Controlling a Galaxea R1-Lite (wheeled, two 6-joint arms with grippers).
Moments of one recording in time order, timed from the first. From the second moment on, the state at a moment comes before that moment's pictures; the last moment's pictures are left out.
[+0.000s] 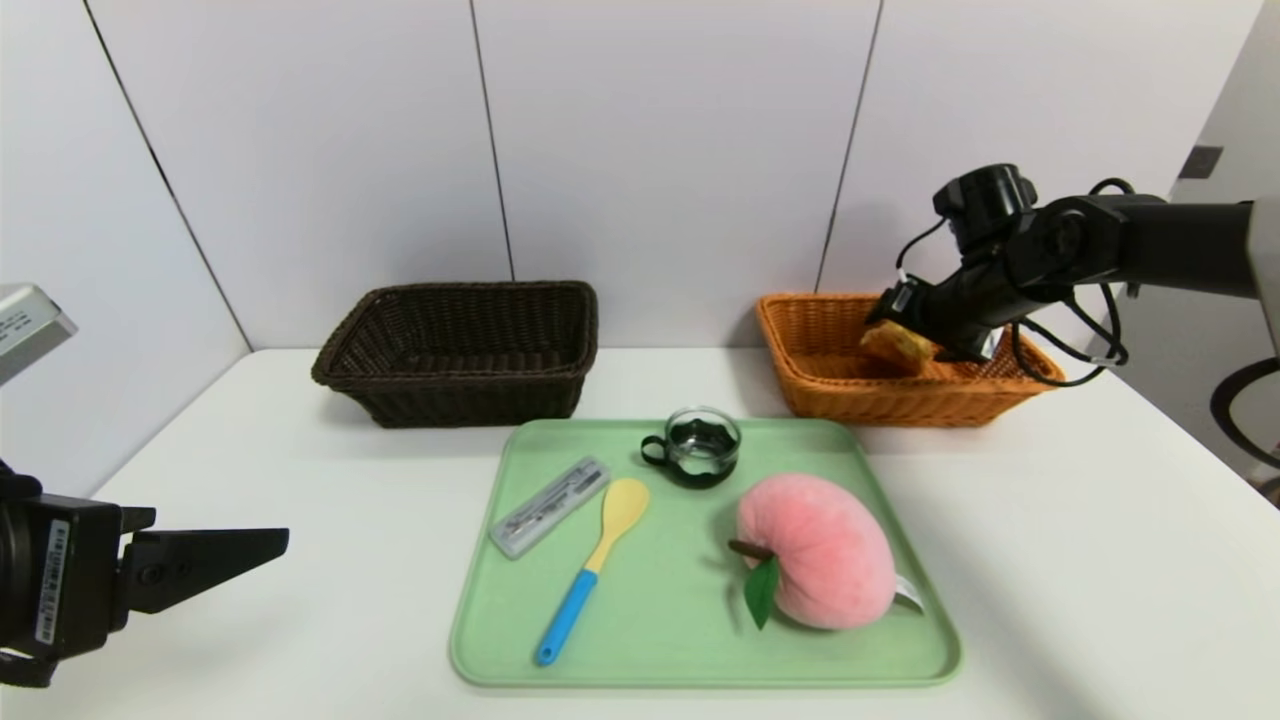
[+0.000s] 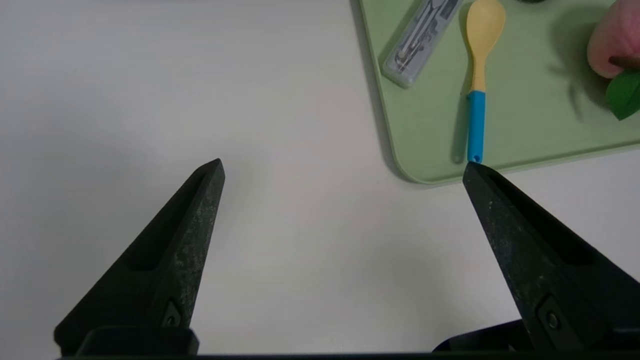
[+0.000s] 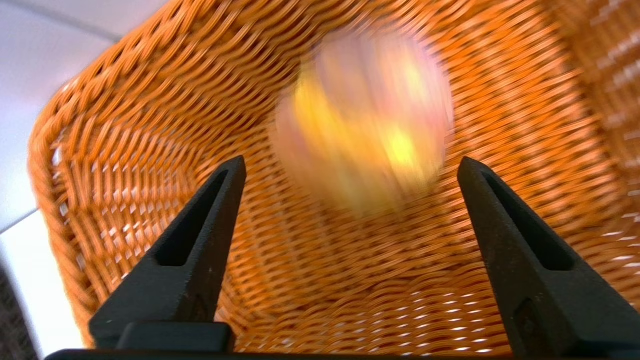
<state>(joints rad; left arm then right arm) -0.43 1.05 -0.98 0.55 0.11 -0.26 0.10 2.21 -1.95 0.50 -0.09 0.59</state>
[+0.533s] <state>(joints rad) -0.43 1.03 -0.99 0.53 0.10 -0.27 0.12 2.03 -1.94 0.53 -0.06 0.57</state>
